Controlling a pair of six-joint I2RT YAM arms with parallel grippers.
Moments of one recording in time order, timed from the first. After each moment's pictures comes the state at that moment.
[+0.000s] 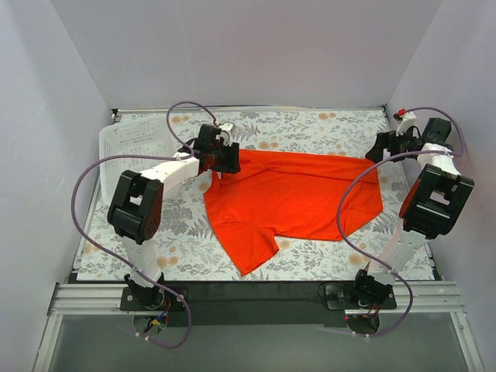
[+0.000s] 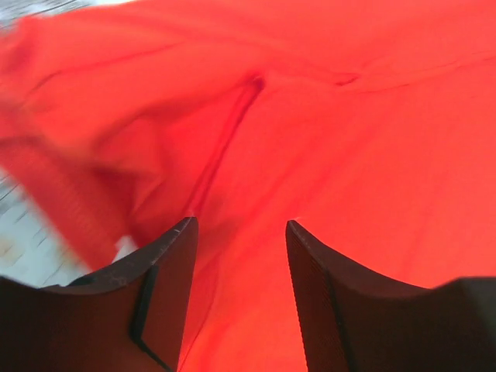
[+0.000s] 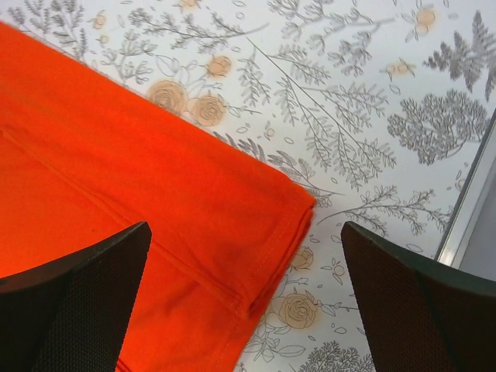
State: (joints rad) left arm -0.43 1.93 1.35 -0.20 0.24 -0.20; right arm -0.44 1.94 1.44 -0.39 -0.77 -0.48
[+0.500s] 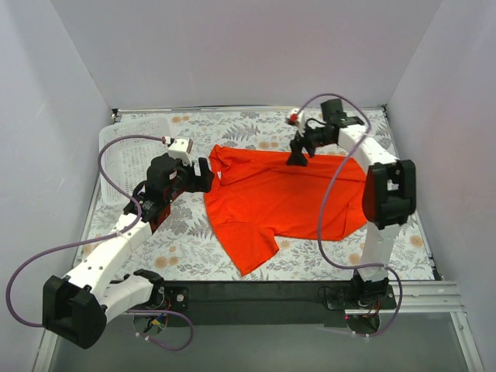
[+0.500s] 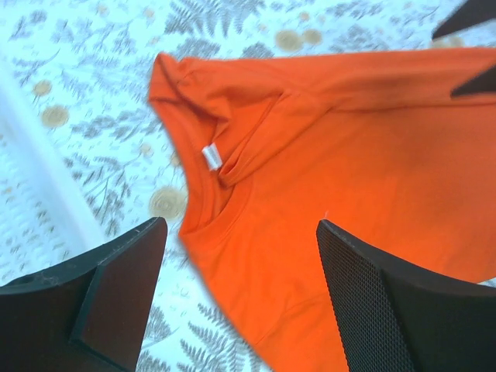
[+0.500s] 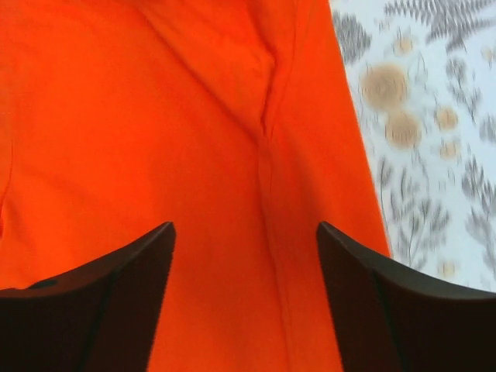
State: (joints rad) left arm -0.40 1.05 0.78 -0.10 0.02 -0.21; right arm 0.16 1.91 1.53 -0.66 -0.84 -0.84
